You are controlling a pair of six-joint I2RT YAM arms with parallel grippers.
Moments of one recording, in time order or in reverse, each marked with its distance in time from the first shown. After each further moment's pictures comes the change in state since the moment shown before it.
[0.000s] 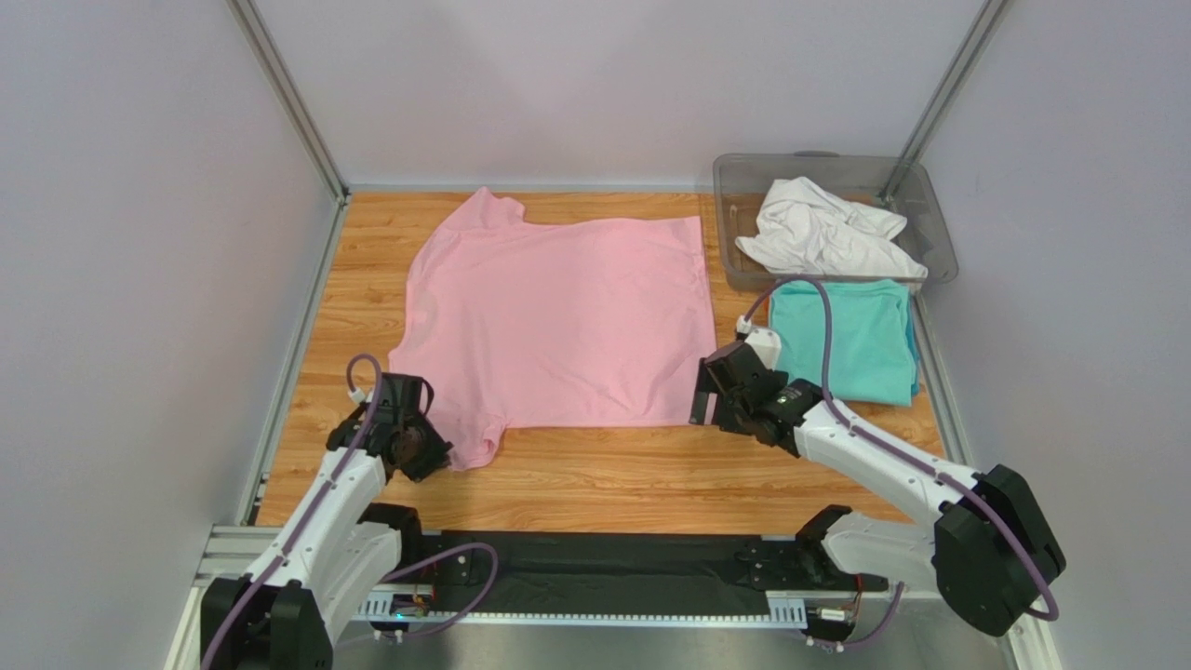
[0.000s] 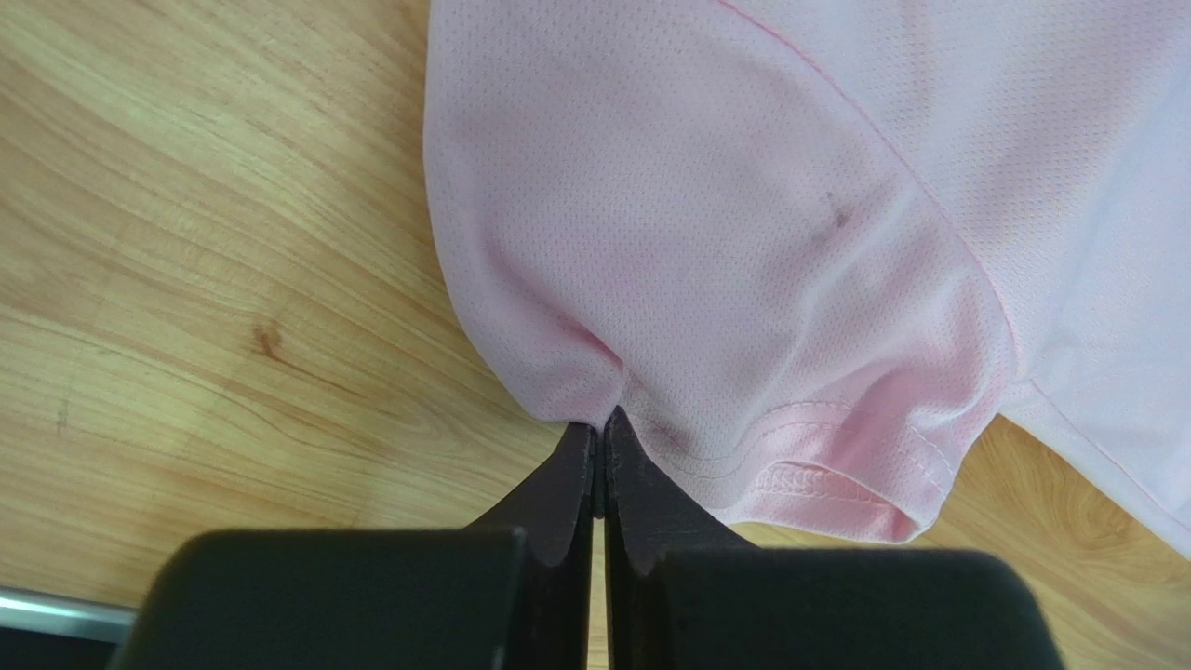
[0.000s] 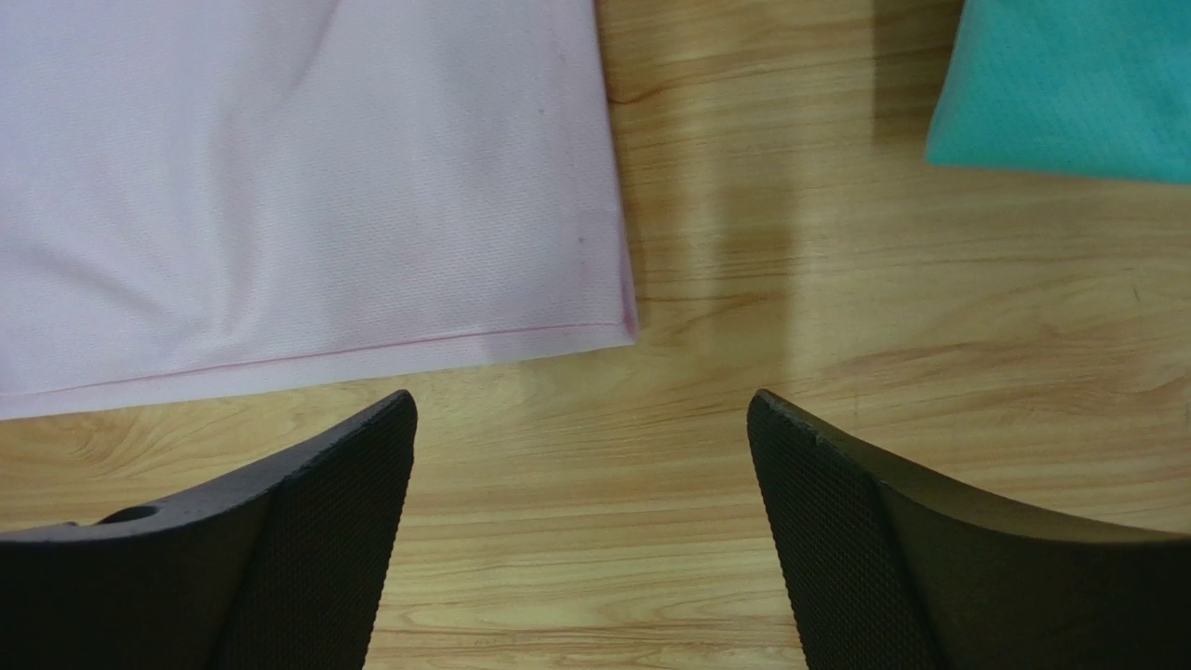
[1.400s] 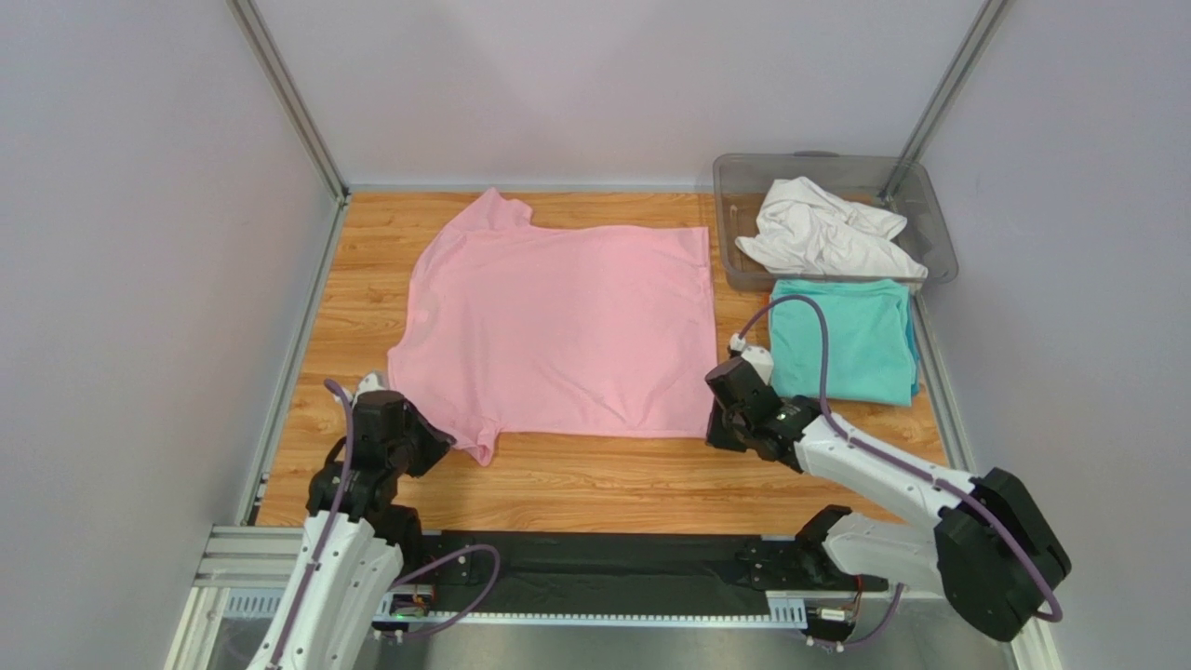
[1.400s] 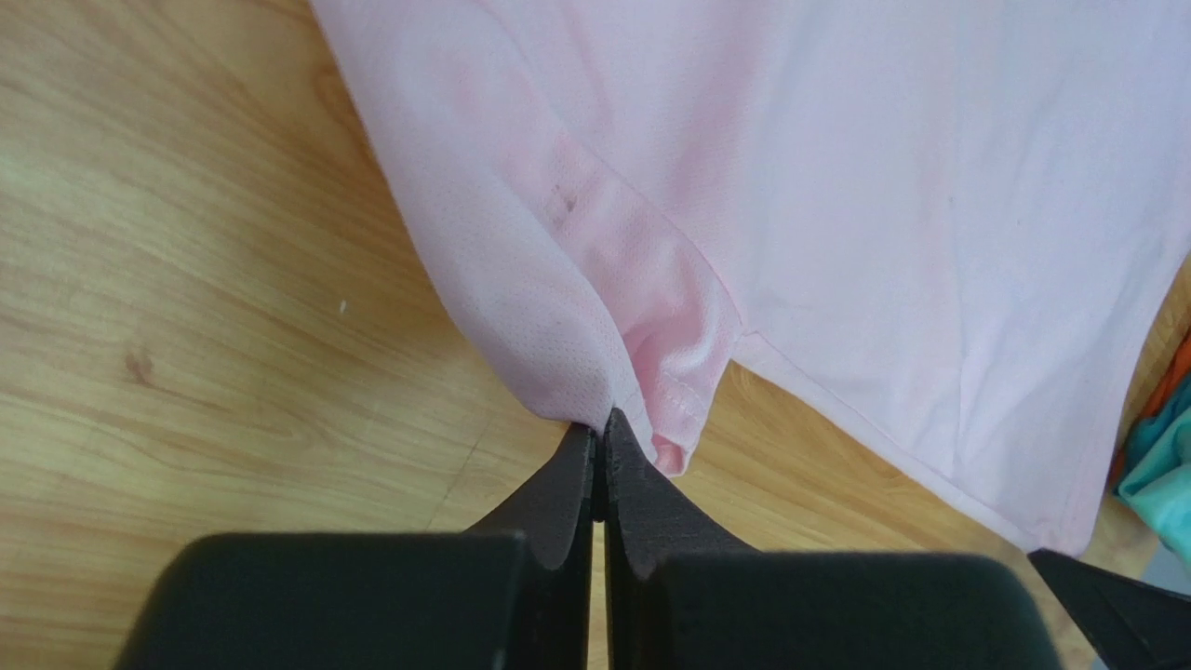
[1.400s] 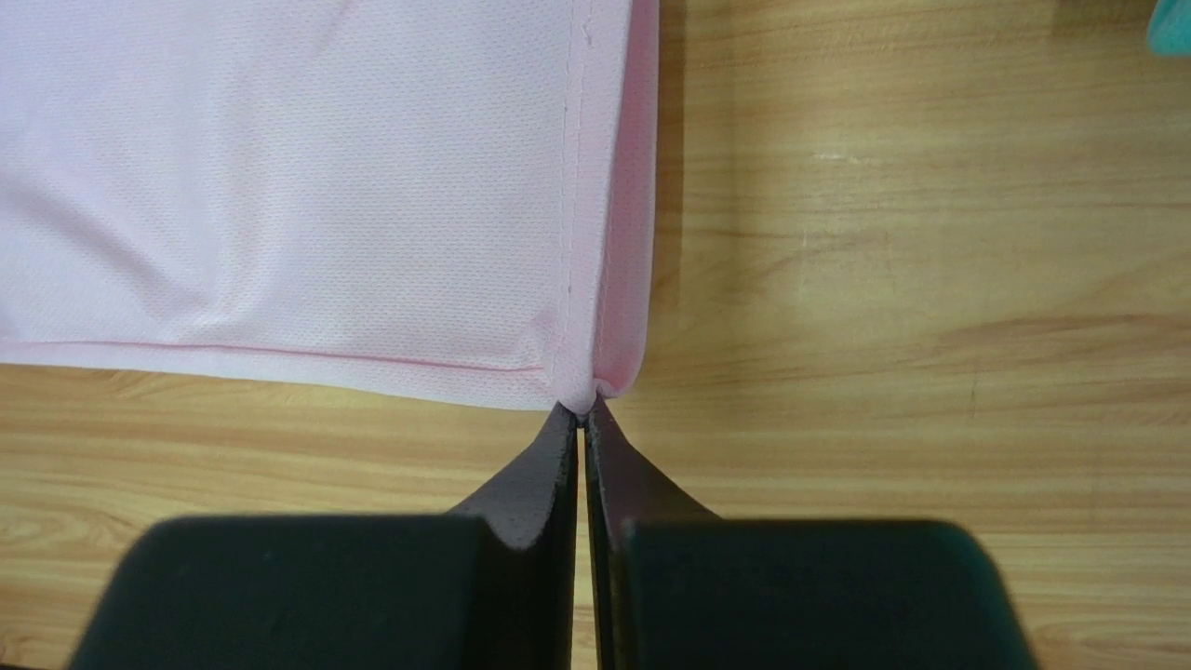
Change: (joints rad) left arm -0.009 -0.393 -0.041 0.005 0.065 -0.021; right arm 0.028 -0.007 -0.105 0.091 -0.101 0.040
